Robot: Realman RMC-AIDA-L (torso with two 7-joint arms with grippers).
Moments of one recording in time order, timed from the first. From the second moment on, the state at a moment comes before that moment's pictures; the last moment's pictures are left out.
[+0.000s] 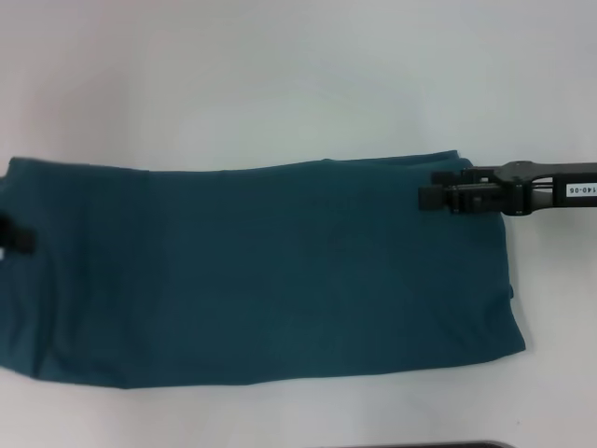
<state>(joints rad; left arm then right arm) -0.54 -1.97 -2.60 -1.05 -0.52 1.89 -2.66 0.50 2.05 -0.57 -0.67 -2.17 -1.74 1.83</state>
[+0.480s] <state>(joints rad) -0.54 -2.04 -2.44 -1.09 -0.96 2.05 -2.78 0.50 2.03 -0.58 -0.66 -2.17 -1.74 1.83</state>
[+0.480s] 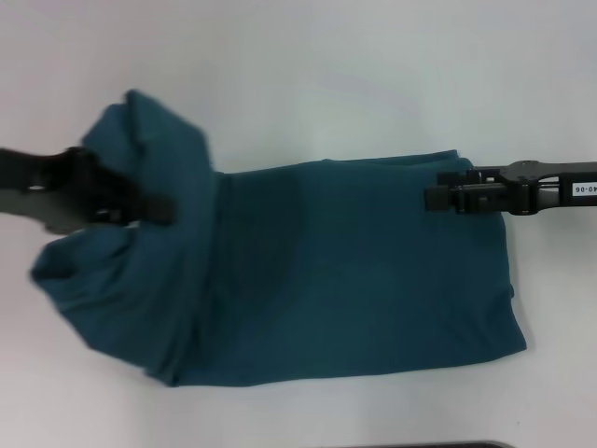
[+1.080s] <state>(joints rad) -0.64 -2.17 -2.25 -1.21 -1.05 1.96 -2.86 0.50 2.03 -0.58 -0.66 -2.17 -1.72 1.83</state>
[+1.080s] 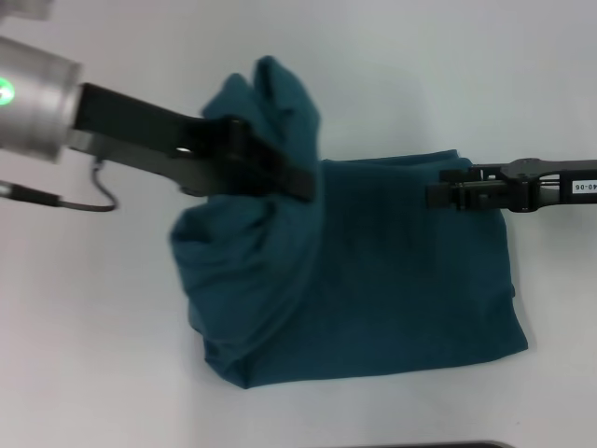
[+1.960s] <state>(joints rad) -0.70 -2.17 -1.95 -1.05 -1.17 1.68 -2.89 0.51 2.03 -0.58 -0.66 -2.18 -1.68 1.86</state>
